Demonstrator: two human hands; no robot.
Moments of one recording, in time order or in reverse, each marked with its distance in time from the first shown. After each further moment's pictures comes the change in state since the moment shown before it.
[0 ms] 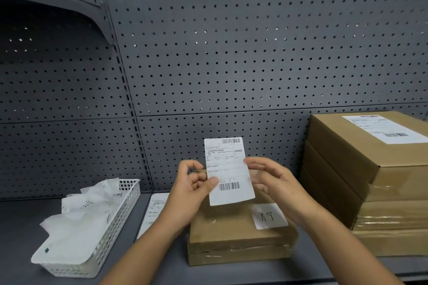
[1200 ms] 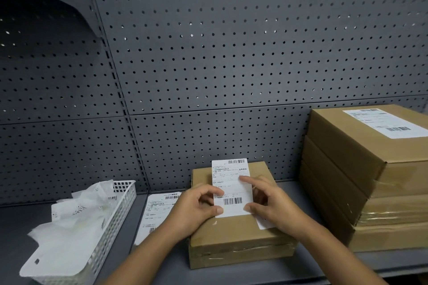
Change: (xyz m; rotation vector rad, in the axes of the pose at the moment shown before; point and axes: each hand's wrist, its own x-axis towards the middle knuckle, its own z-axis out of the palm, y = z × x) left_hand 0.016 -0.048 -0.009 0.400 -0.233 0.005; right_hand 0.006 0.061 -0.009 -0.635 -0.093 -0.130
